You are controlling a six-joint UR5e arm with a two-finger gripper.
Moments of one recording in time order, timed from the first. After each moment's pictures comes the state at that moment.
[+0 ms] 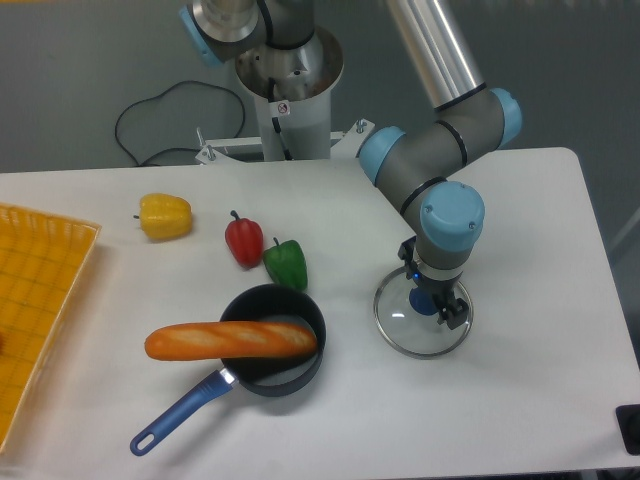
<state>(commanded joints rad) 2.64 -2.08 -1.66 -0.98 1.62 1.64</state>
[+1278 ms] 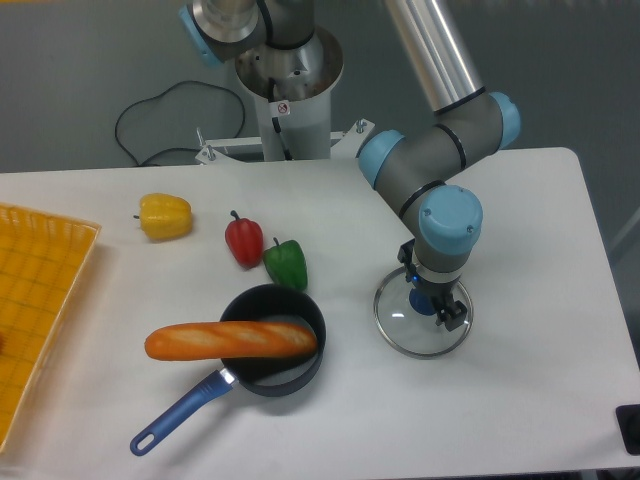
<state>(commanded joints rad) 2.64 -2.08 -1.66 -0.98 1.62 1.64</state>
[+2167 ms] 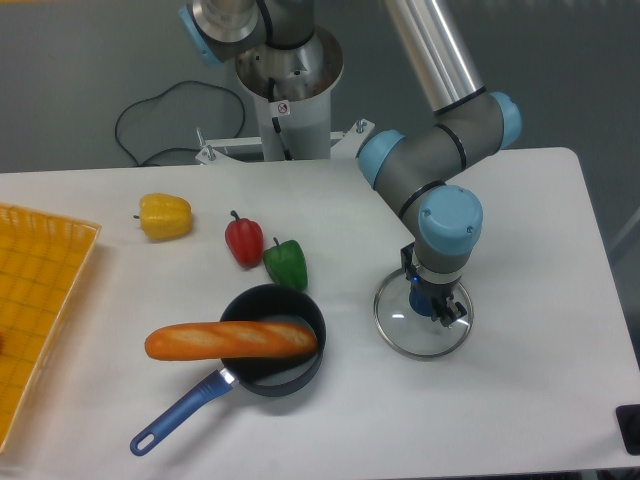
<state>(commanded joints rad) 2.63 -2.08 -1.63 -1.00 1.63 1.63</state>
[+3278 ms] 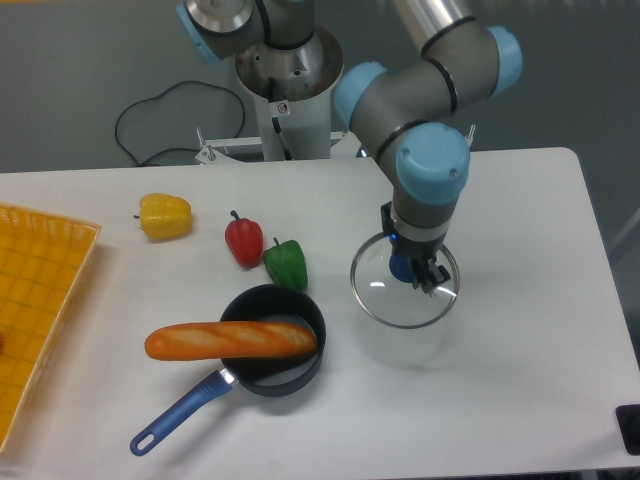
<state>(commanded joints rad) 2.56 -1.87 -1.56 -1.32 1.61 1.61</state>
